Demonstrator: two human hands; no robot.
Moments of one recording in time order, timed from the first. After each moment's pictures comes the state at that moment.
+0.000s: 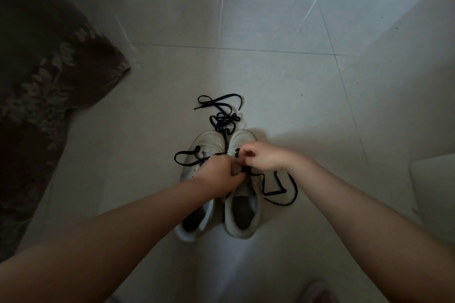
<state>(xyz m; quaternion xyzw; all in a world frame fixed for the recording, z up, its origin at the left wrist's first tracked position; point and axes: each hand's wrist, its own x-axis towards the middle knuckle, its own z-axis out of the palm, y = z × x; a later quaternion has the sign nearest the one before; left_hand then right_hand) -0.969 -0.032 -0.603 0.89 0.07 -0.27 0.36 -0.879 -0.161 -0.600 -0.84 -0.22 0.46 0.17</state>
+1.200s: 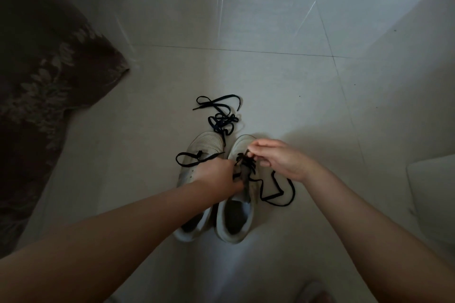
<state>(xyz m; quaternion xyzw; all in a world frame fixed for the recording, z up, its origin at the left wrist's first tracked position) -0.970 -0.041 -0.594 0.95 0.02 -0.25 0.19 -0.889 -0.189 -0.579 -0.70 -0.03 0.47 0.54</state>
